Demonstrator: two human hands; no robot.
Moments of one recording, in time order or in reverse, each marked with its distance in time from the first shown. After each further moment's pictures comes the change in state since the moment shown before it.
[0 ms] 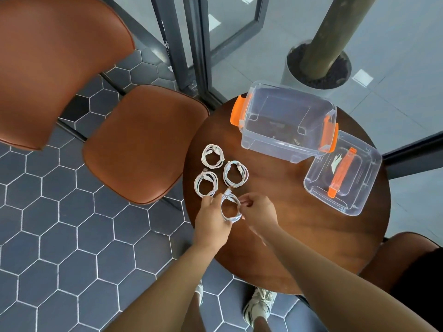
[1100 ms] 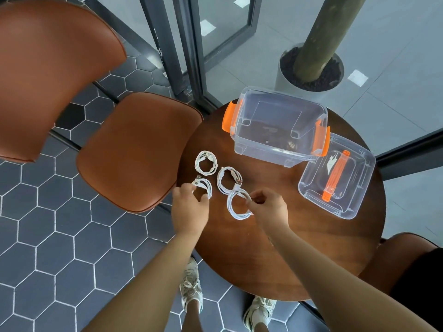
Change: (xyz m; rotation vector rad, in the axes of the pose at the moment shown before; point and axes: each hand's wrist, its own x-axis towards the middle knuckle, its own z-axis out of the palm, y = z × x) left_hand 0.038 -0.002 -0.029 -0.082 0.232 -0.224; right_hand 0.008 0.001 -0.034 0.155 0.161 0.012
